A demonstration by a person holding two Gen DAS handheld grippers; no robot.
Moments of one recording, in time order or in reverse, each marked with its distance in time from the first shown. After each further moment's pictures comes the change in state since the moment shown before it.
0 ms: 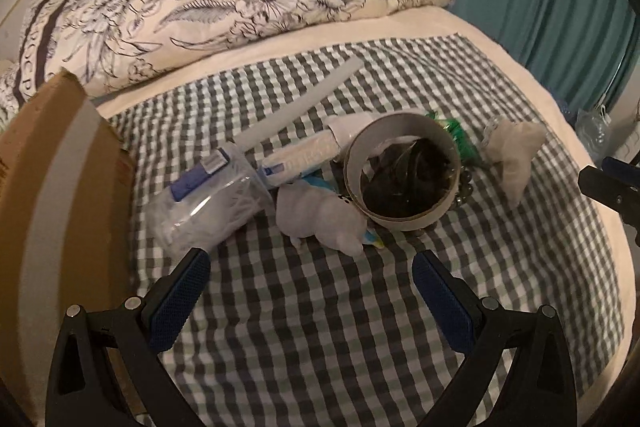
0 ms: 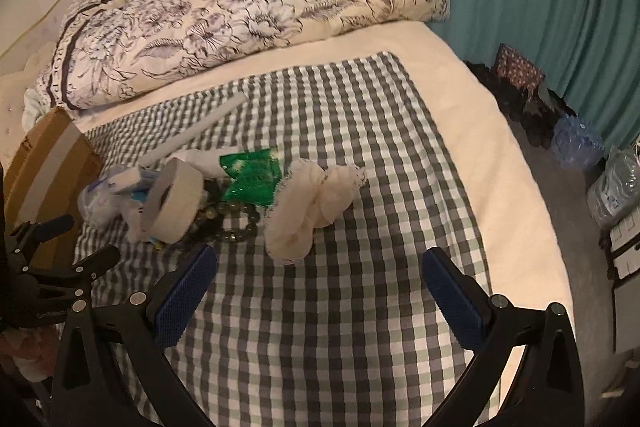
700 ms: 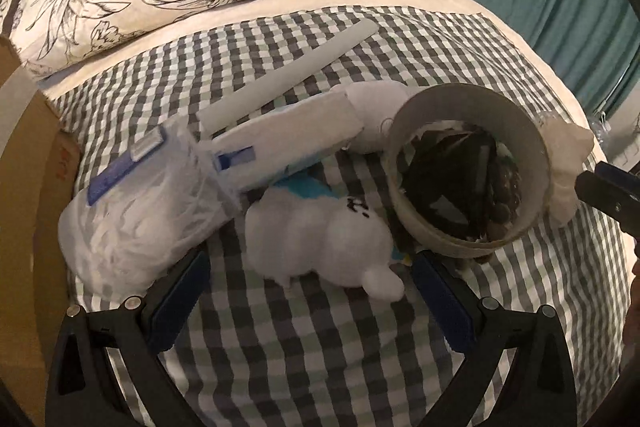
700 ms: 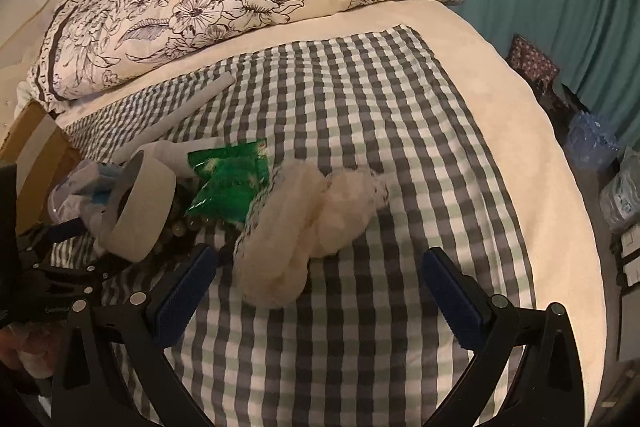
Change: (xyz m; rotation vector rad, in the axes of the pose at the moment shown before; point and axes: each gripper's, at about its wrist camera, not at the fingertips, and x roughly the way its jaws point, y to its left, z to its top) left arm 0.068 0.005 0.012 -0.037 0.067 -0.064; right arm 0.066 -0.002 0.014 -0.013 0.042 0.022
